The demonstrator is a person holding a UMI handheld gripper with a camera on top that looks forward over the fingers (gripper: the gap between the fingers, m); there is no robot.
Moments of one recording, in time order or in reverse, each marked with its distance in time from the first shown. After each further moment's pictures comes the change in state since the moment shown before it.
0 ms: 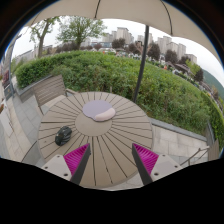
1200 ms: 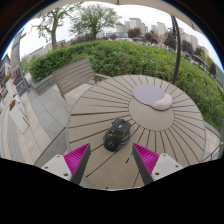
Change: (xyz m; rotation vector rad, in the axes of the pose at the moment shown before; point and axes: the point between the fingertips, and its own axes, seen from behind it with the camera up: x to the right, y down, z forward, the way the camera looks) arm -0.273 0.046 0.114 -0.121 -0.234 0.002
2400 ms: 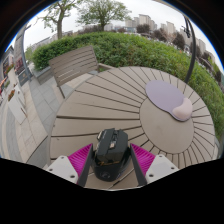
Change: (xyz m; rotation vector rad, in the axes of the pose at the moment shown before) arm 0.000 -0.022 0.134 -0.084 -0.028 -0.084
